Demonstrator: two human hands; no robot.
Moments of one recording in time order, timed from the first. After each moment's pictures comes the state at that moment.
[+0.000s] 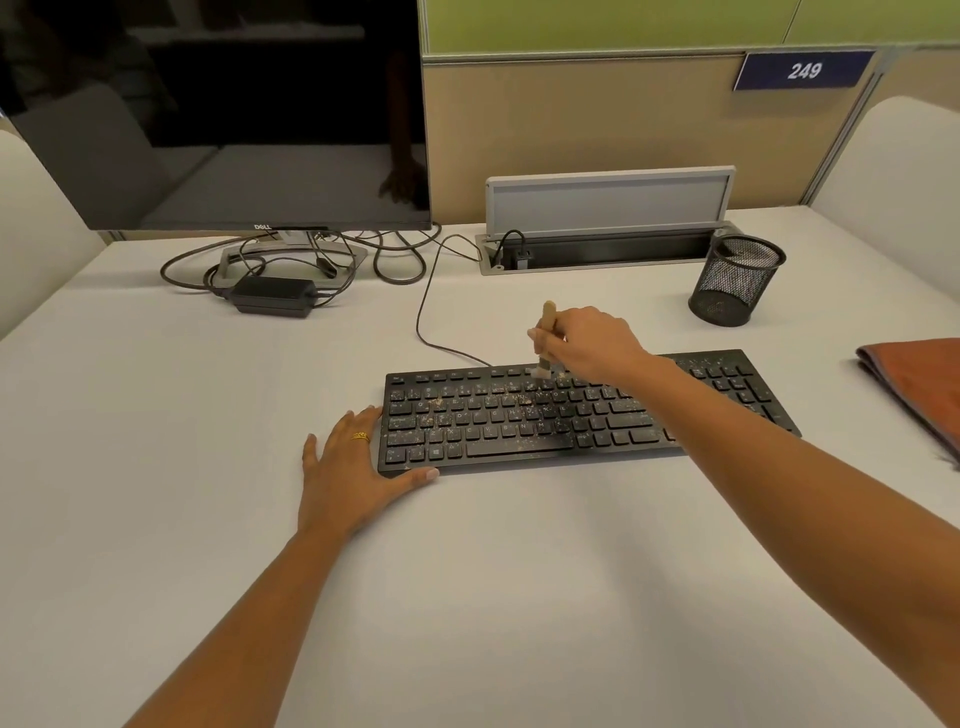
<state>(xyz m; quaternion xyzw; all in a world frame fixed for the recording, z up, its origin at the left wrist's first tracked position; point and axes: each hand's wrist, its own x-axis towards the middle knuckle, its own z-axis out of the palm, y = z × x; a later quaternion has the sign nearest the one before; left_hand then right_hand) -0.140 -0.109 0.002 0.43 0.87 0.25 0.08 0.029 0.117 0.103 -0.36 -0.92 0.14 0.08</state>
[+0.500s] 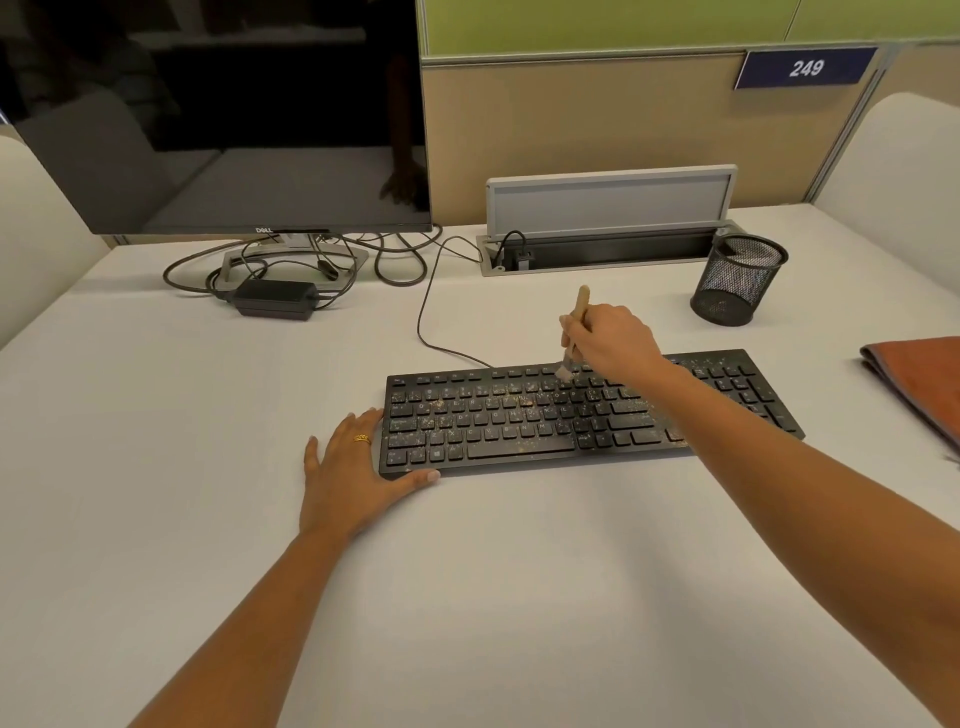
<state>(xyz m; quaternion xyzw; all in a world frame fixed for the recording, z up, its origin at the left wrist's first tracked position) -0.139 -0.110 0.004 0.43 0.86 0.26 0.08 0.039 0.131 0.092 -0.43 -0.86 0.21 0.15</state>
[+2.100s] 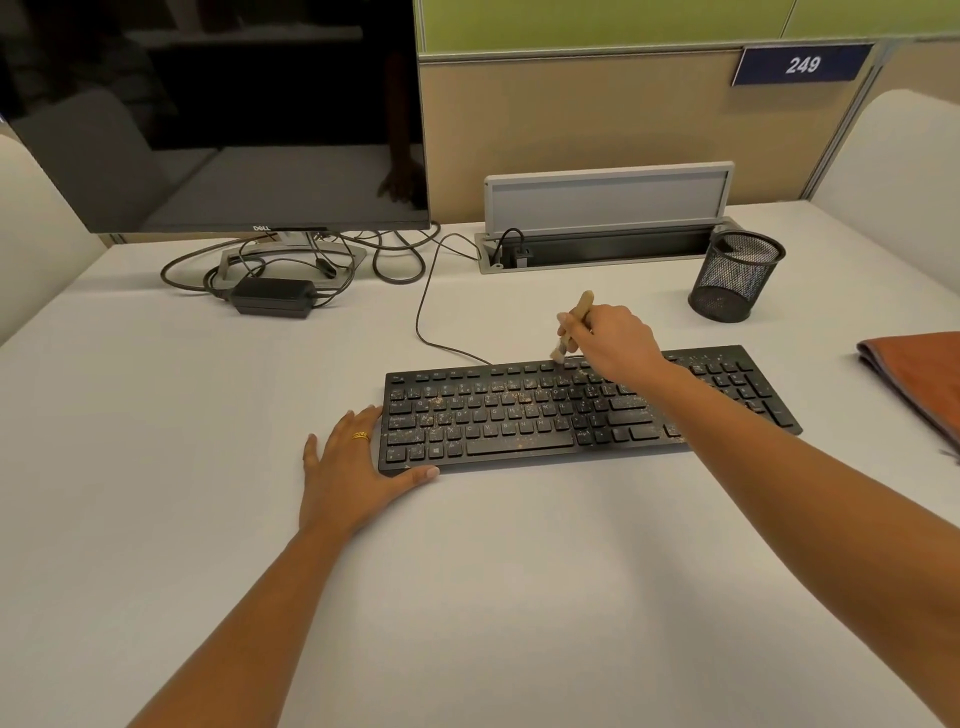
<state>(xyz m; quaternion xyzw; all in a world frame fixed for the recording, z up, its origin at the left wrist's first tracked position) -0.139 -0.109 0.003 0.43 0.86 0.25 0.08 0.043 0.132 0.089 -0.42 -0.88 0.17 0.16</state>
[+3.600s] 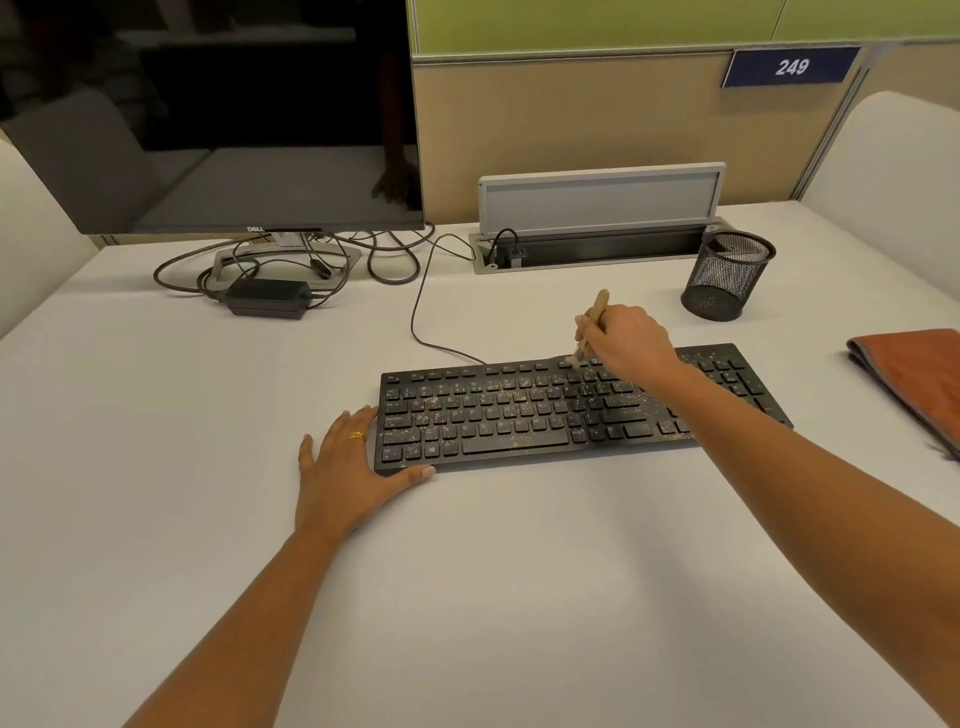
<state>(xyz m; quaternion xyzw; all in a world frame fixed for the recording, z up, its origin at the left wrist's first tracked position) -0.142 -0.109 0.000 0.43 0.86 0.24 0.08 0.058 0.137 0.089 -0.46 -0.86 0.16 0.16</state>
